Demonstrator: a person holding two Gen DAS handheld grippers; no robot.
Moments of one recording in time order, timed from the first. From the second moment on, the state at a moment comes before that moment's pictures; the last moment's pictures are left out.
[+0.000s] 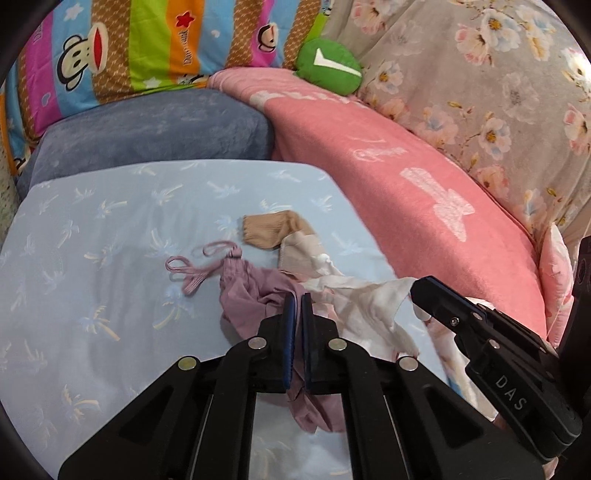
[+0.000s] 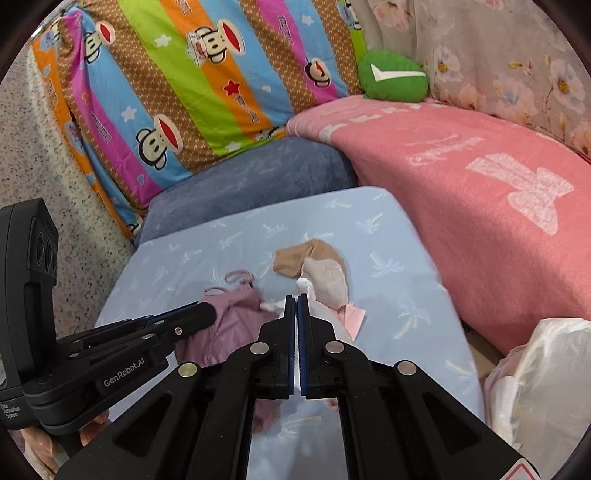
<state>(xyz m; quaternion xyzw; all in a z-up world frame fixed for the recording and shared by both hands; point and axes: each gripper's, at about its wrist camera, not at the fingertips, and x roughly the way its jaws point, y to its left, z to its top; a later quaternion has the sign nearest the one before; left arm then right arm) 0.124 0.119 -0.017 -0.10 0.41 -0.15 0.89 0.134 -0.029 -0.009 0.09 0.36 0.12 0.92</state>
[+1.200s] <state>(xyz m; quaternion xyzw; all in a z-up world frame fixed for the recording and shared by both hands) 0.048 -0.090 0.028 -0.02 0.38 -0.30 0.87 0.004 -0.247 0.048 0.15 0.28 -0.03 0.95</state>
